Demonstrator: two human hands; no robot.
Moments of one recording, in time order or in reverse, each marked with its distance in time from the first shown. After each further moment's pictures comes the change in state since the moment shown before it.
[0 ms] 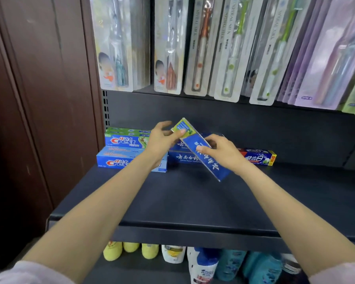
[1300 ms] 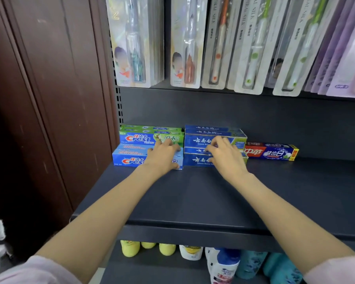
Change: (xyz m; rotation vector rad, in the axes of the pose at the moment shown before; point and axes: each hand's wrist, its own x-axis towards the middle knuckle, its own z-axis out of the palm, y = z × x) left_hand 0.008 -0.041 -0.051 1.423 -0.250 0.145; right_hand 0.010 0.010 0.058 -0.784 0.096 -0.168
